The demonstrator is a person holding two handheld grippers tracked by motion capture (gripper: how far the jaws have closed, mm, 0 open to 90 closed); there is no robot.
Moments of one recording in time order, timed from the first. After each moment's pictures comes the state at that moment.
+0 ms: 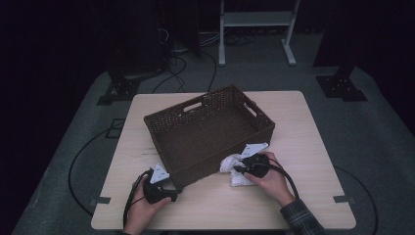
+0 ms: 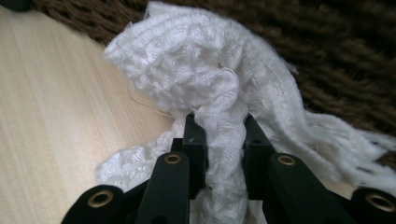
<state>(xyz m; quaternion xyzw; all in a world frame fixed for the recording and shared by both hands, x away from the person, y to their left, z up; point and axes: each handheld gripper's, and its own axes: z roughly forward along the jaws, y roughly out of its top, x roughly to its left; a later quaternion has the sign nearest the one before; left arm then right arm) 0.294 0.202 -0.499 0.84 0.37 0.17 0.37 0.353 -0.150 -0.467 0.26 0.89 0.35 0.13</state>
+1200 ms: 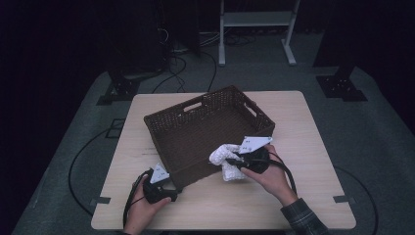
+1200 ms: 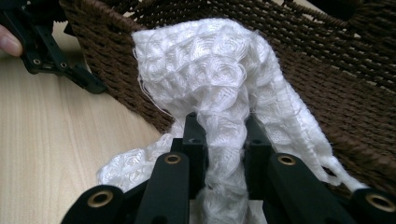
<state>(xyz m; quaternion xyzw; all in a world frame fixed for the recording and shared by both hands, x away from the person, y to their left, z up) 0.294 0.202 -0.499 0.83 0.37 0.17 0.37 0.337 -0.137 -0.410 0.21 0.87 0.43 0.15</state>
